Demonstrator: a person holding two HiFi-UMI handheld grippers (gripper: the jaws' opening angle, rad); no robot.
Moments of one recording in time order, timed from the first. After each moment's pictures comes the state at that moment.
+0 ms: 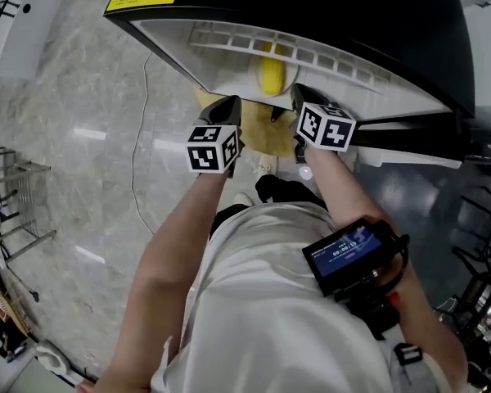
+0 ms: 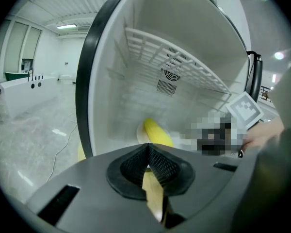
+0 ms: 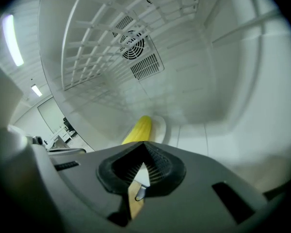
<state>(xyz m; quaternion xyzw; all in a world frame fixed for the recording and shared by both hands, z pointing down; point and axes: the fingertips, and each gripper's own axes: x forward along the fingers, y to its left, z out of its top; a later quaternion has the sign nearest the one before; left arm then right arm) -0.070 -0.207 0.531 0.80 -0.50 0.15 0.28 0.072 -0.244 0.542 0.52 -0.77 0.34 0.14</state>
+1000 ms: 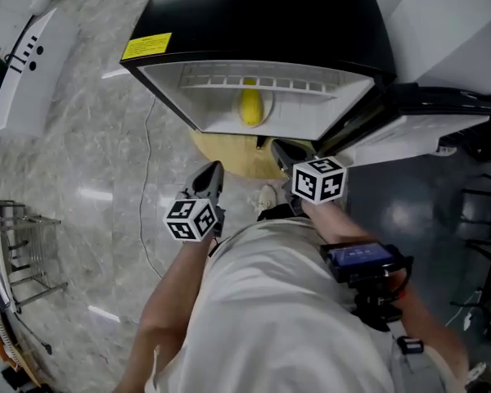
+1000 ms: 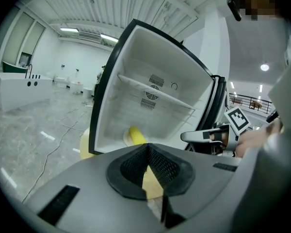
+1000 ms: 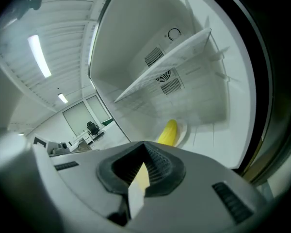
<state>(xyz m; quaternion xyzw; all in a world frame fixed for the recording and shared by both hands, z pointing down) -0.083 -0.101 0.467 0.84 -0.47 0.07 0.27 0.058 -0.139 0.465 0.43 -0.84 0.32 0.07</state>
